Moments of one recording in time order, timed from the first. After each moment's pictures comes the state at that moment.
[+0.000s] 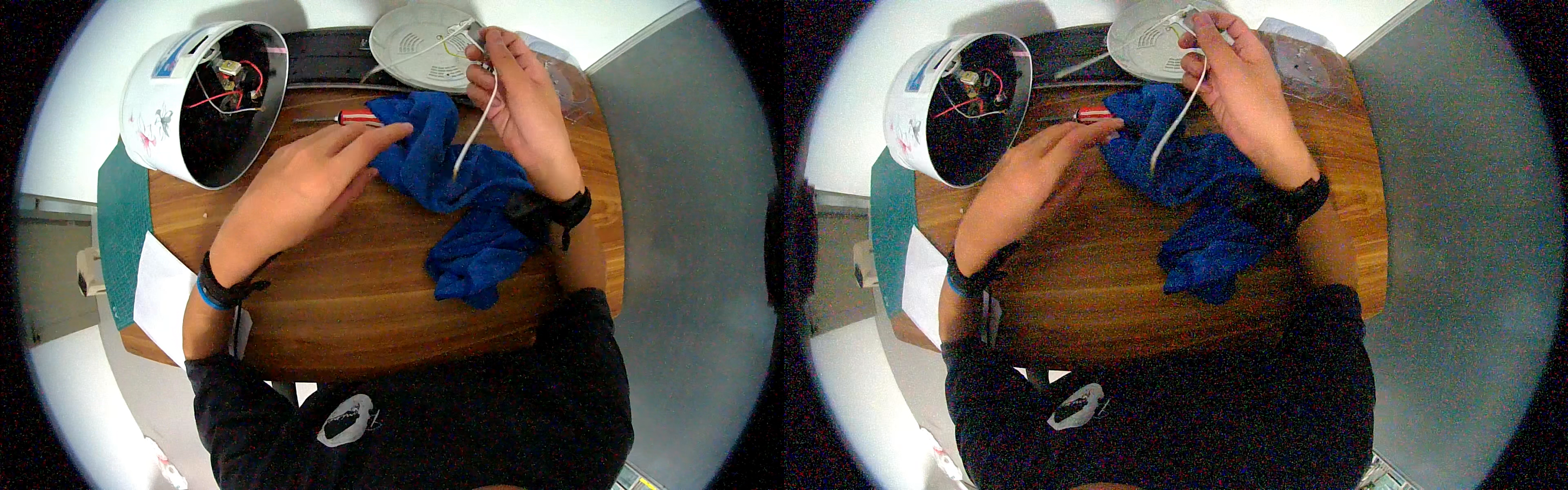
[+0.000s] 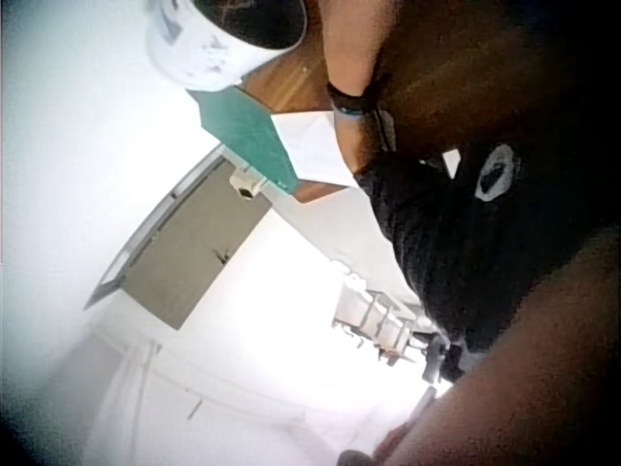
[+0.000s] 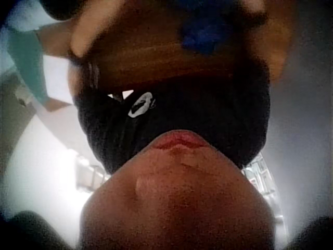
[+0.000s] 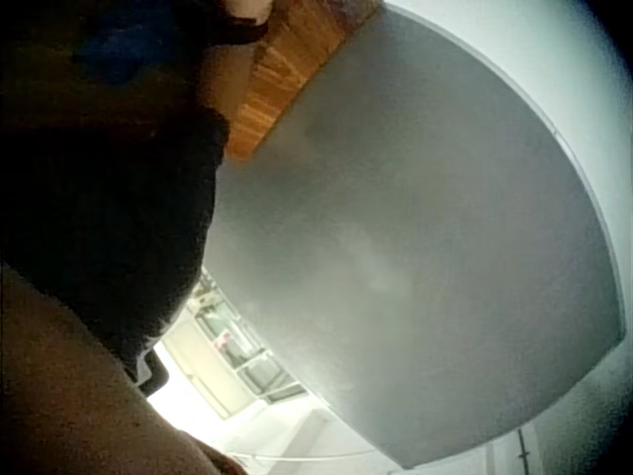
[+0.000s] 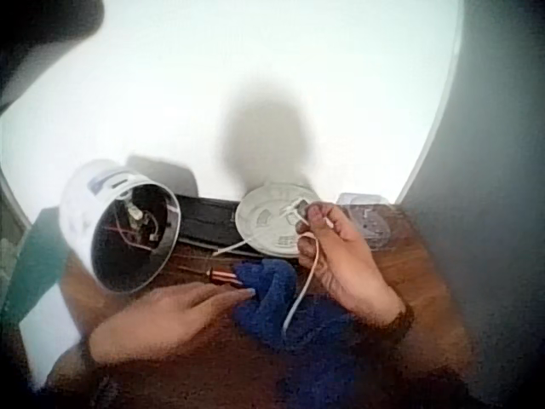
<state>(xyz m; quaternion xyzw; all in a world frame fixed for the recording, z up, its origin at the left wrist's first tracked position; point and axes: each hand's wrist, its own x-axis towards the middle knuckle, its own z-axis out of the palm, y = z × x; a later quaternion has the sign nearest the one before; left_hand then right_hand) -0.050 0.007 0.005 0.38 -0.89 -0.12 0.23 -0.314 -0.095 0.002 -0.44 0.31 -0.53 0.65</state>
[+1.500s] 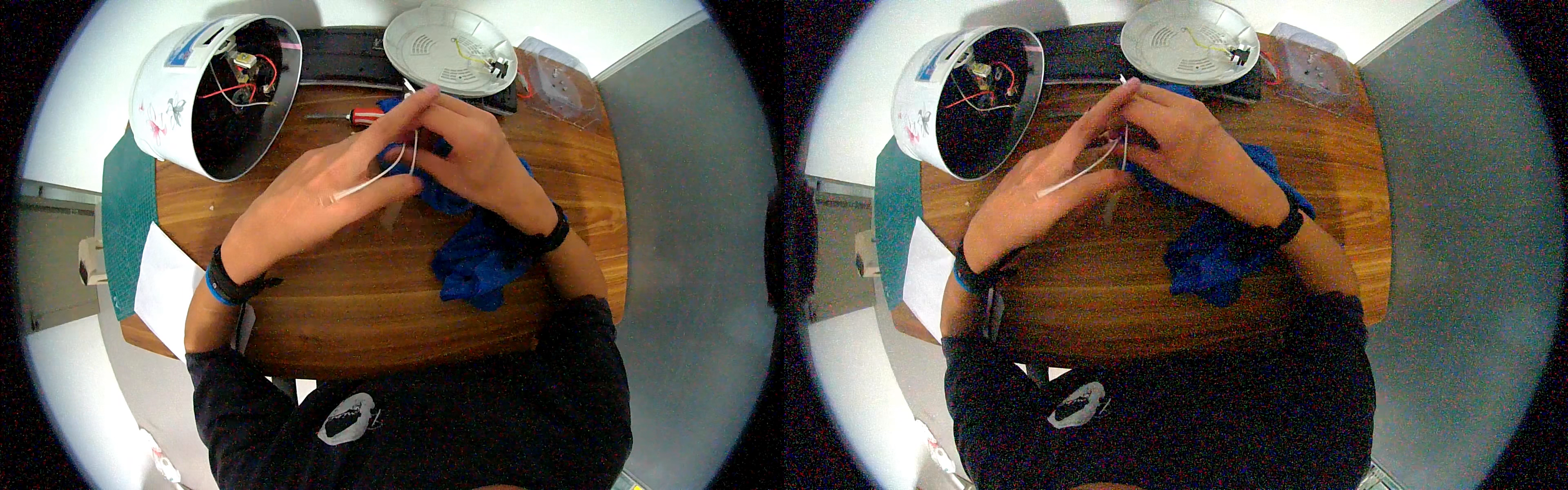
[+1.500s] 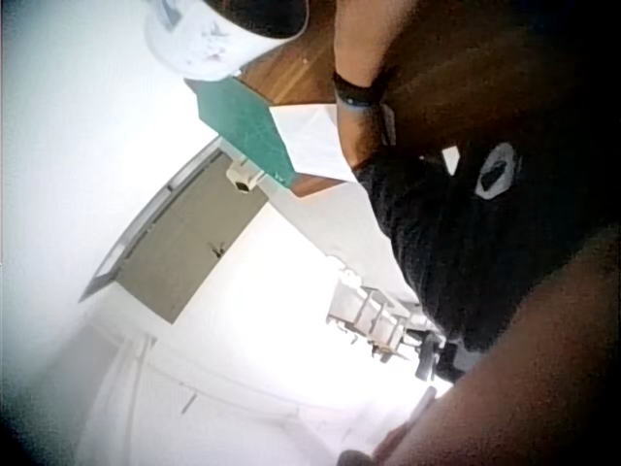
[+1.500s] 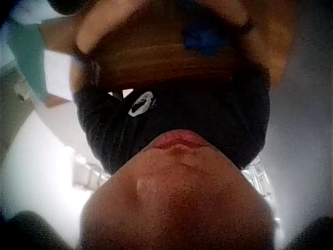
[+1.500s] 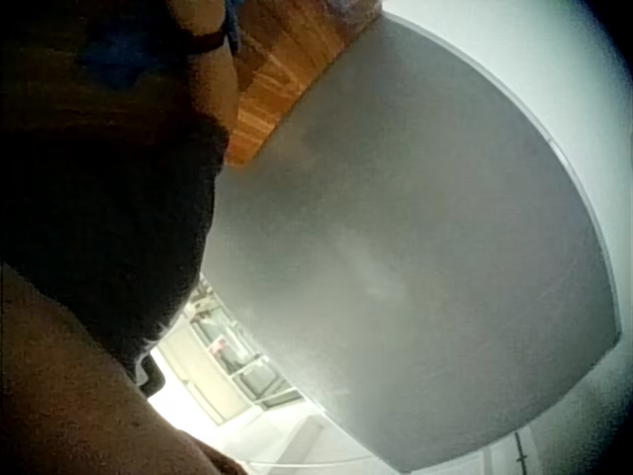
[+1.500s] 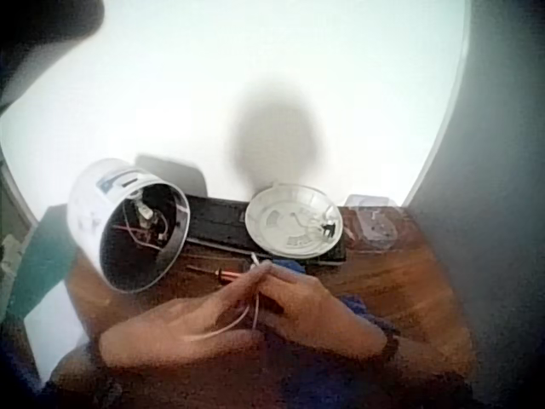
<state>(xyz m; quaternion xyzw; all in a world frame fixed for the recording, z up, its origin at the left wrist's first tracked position) -0.058 0.018 0.011 0.42 -0.80 -0.34 0.26 -0.284 -0.062 -0.023 -0.90 0.18 -0.37 0.16</state>
